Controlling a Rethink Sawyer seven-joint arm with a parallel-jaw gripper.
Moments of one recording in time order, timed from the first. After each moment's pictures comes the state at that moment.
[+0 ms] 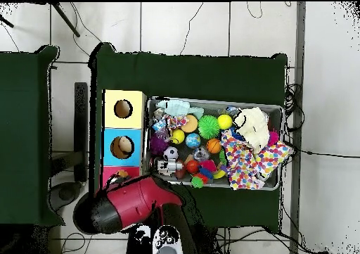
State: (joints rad) arm -0.07 -0.93 0.19 2.04 -0.36 0.45 2.52
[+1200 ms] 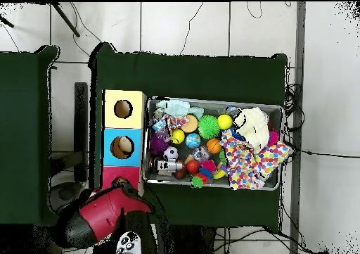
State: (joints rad) arm 0.08 -0.91 0.17 2.05 -0.35 0.45 2.52
